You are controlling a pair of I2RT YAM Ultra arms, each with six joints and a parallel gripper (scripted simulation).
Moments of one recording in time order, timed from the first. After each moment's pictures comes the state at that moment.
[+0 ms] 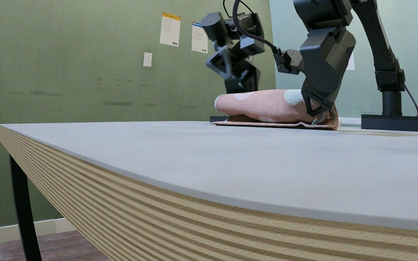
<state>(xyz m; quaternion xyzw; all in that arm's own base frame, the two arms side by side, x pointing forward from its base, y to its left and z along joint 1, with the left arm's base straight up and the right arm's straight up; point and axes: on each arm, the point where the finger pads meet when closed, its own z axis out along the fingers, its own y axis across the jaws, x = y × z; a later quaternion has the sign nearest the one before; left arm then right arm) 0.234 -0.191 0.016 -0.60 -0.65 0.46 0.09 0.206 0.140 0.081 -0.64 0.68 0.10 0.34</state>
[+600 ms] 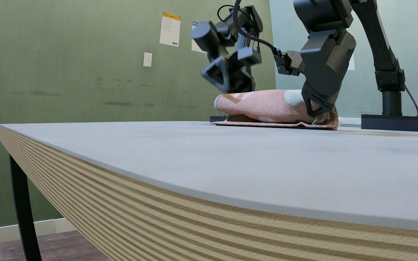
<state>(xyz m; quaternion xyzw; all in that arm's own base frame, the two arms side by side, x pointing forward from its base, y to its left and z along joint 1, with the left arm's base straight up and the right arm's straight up) 0.232 -0.191 0.015 -0.60 -0.65 0.47 0.09 0.215 0.139 0.050 -0.67 0.65 0.11 0.34</state>
